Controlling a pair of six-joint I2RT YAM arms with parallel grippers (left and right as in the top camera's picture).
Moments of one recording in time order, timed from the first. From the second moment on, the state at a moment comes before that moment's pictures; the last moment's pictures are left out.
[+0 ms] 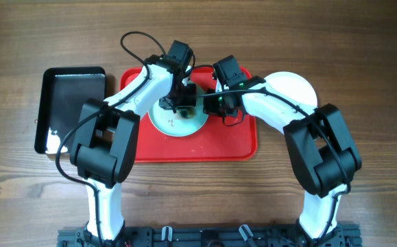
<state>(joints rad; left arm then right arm) -0.41 2.12 1.50 -0.83 0.15 -0.35 0.48 2.03 1.27 -0.43 -0.30 0.60</state>
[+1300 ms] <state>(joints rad) -0.47 2.08 1.43 -0.73 0.26 -0.48 0.42 2.05 1.27 -0.42 -0.42 0.52</state>
